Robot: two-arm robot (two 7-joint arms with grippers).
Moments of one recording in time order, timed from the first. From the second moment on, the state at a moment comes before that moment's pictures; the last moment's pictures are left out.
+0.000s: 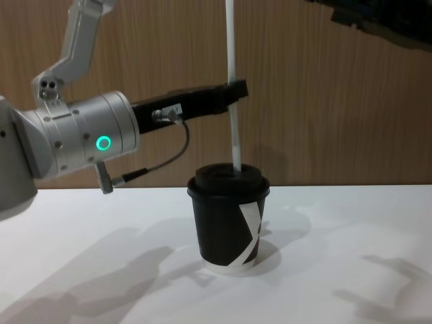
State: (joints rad) left arm -0.62 0.30 0.55 -1.20 -0.71 -0.06 -0.60; right arm 0.20 0.45 -0.29 -1.80 0.76 0.10 0.49
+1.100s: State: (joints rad) left arm -0.53 0.32 0.53 -1.27 -0.65 -0.09 -0.54; right arm 0.20 0.45 -0.29 -1.80 0.76 0.10 0.49
